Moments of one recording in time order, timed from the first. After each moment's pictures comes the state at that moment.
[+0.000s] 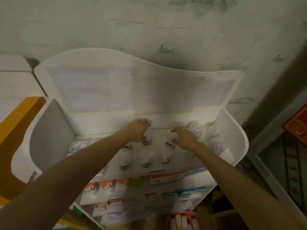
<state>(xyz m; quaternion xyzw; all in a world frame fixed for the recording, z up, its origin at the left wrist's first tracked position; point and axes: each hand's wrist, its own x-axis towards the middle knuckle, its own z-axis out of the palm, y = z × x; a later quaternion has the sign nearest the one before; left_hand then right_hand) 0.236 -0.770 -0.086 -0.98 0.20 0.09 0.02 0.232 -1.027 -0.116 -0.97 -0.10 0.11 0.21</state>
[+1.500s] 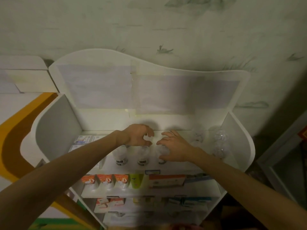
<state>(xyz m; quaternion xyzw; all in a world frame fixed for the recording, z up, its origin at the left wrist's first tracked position) 0.194 -0.791 -0.076 -0.97 0.21 0.06 -0.06 0.205 -1.027 -0.119 -0.90 -0.43 0.01 0.02</state>
